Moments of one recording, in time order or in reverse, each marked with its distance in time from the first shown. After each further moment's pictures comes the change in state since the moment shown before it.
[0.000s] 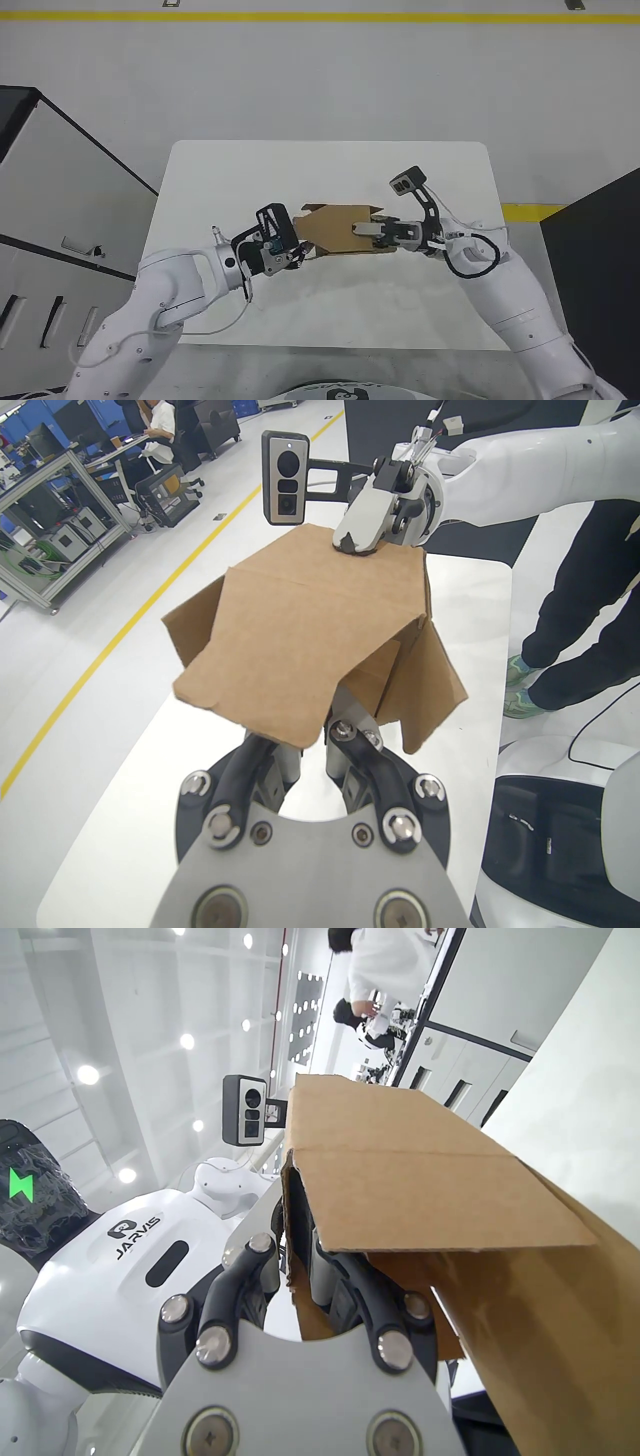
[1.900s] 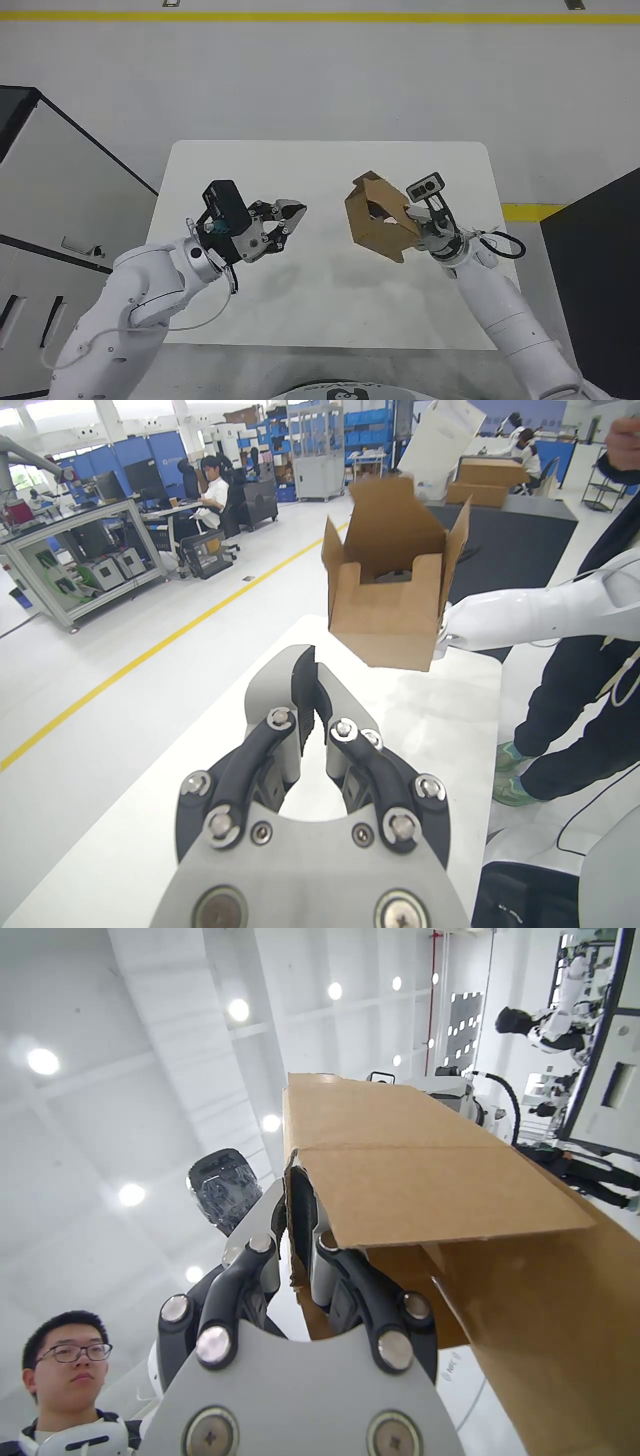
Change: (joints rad) left arm 0.051 0.006 -0.135 -0.026 -0.197 0.021 0.179; right arm -0.028 -0.048 0.000 0.195 0.614 0.191 0.233
